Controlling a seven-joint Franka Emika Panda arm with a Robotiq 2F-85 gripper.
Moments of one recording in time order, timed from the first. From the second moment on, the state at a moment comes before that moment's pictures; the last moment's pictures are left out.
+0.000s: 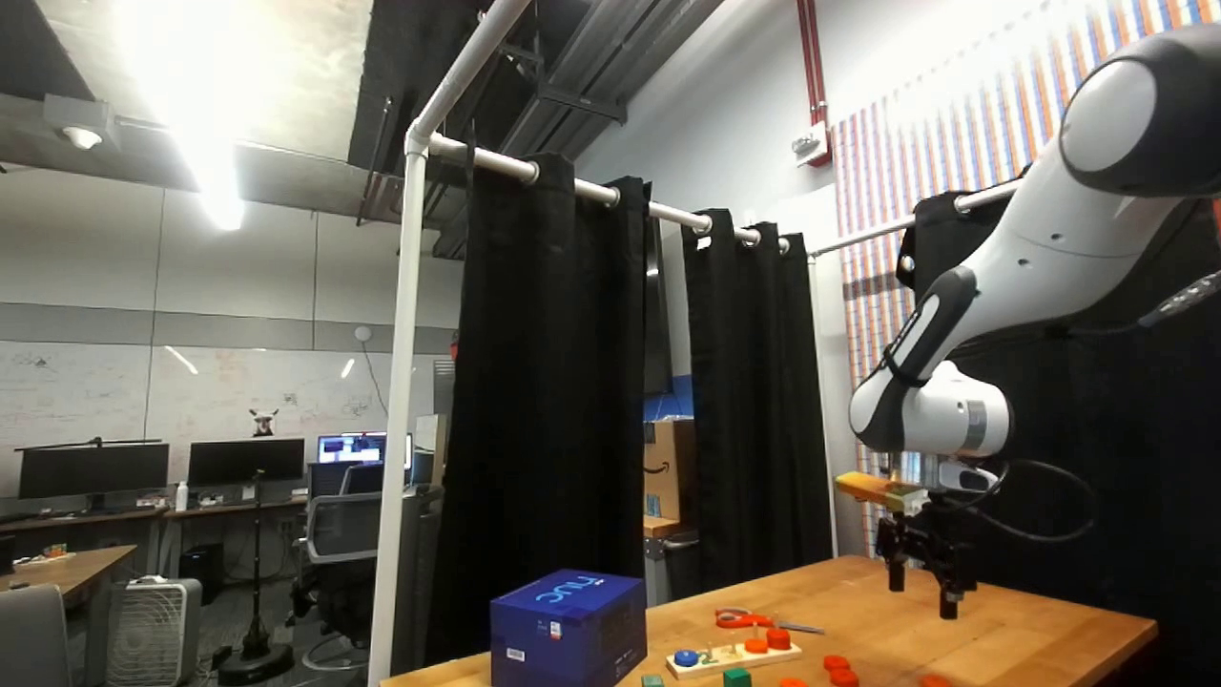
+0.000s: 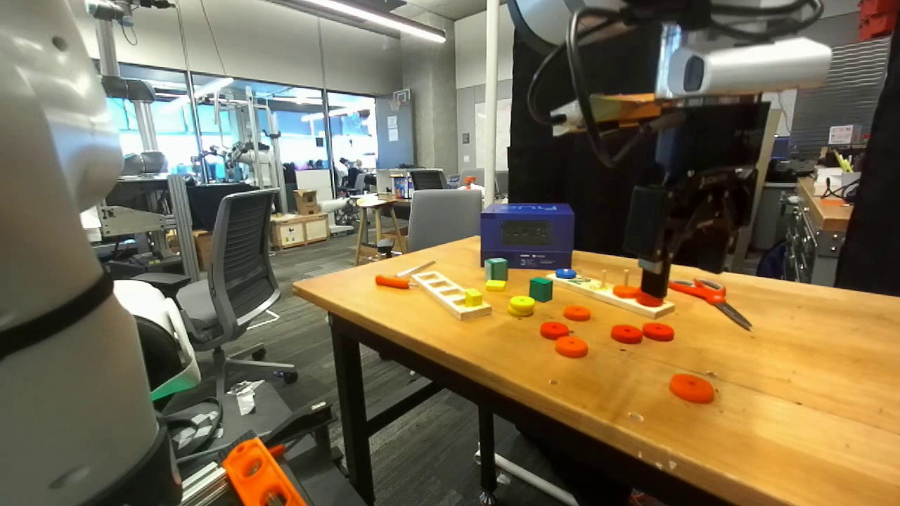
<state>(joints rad) -0.20 -0.10 -0.22 -2.41 0.09 2.38 1.27</state>
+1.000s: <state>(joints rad) -0.34 -0.73 -0.22 -2.51 -0.10 1.72 0.48</state>
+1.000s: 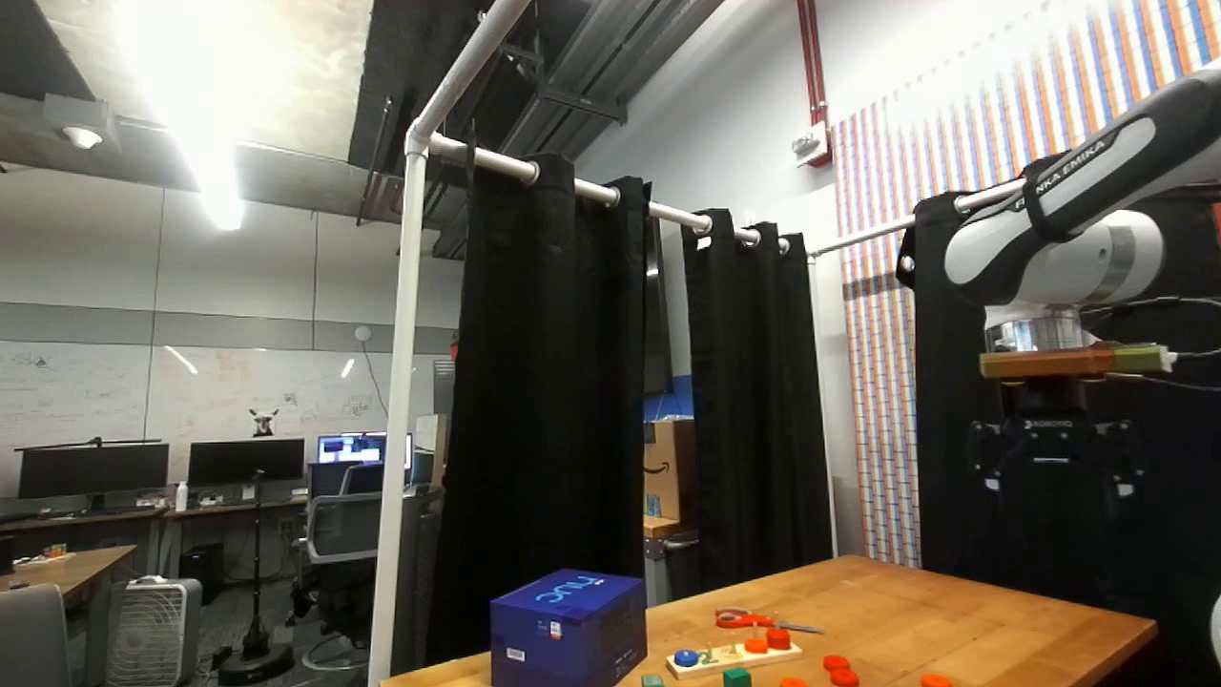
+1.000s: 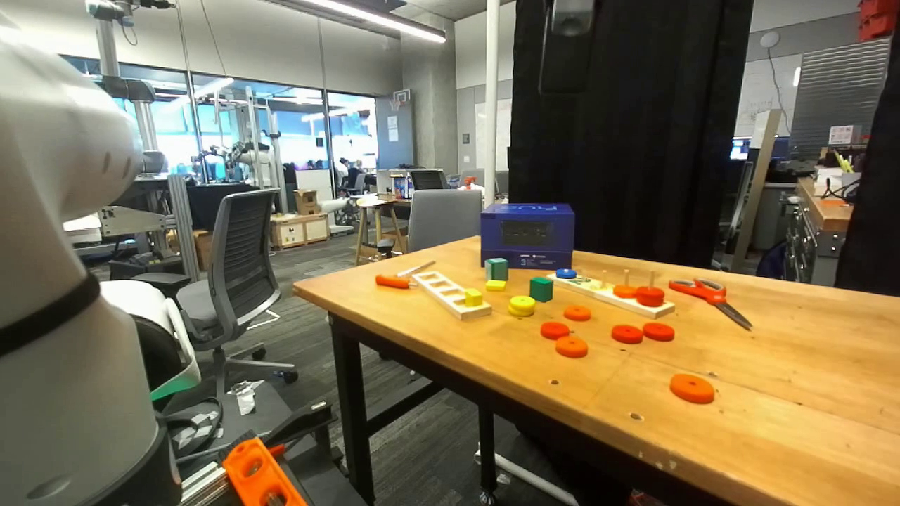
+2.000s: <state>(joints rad) -0.17 -0.99 -0.13 -2.52 -0.15 1.41 -0.05</state>
